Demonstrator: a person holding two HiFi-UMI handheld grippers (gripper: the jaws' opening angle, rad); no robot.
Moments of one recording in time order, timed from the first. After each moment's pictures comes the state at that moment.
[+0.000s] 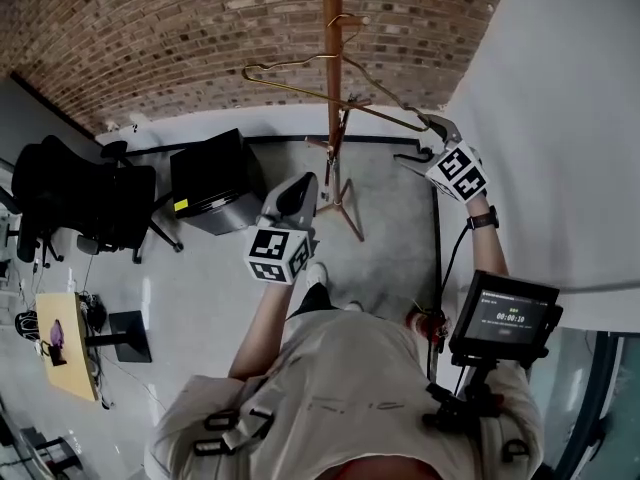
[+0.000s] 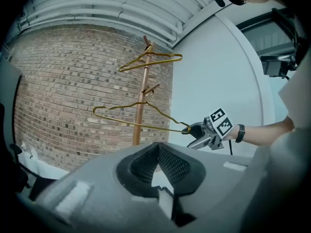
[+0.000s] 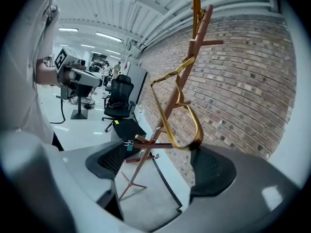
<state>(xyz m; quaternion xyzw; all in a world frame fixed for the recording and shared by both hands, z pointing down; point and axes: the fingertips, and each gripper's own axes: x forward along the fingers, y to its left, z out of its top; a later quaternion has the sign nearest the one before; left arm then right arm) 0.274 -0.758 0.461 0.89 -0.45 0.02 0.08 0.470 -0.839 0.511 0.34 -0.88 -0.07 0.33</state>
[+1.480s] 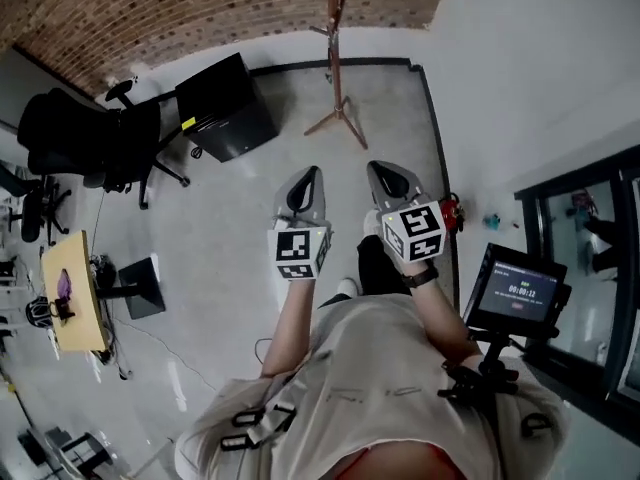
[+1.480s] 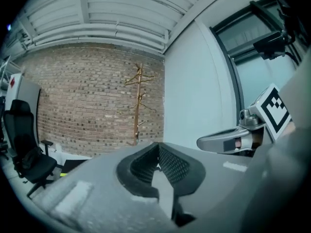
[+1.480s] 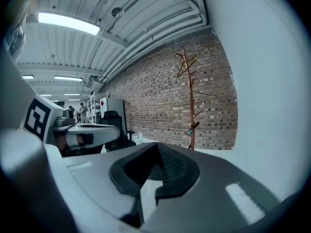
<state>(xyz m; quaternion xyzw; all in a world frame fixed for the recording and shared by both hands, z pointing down) 0.174 -0.375 0.504 0.88 -0.47 0.06 0.07 0.280 -0.361 0.521 0.53 -0.83 0.11 0.10</state>
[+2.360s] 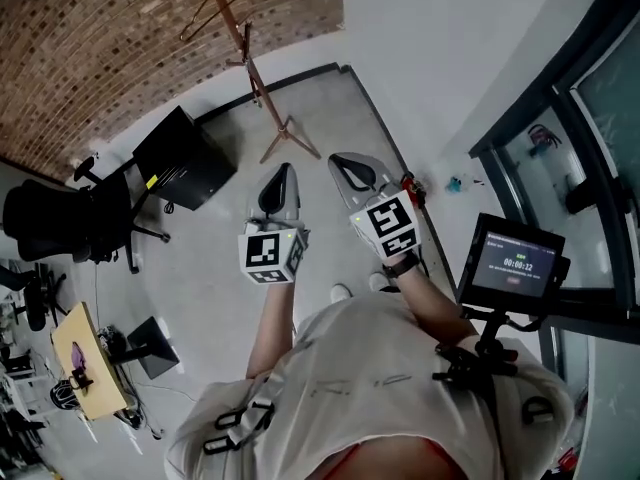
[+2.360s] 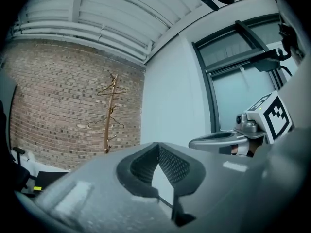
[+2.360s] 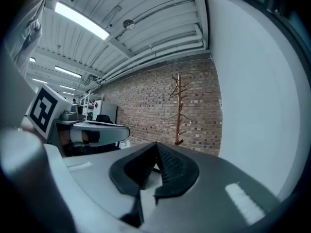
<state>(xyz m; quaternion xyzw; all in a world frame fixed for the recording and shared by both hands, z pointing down) 0.278 -0.326 0.435 0.93 -0.37 0.01 0.03 0.352 -0.299 0.452 0.58 -0.81 0.02 0.08</state>
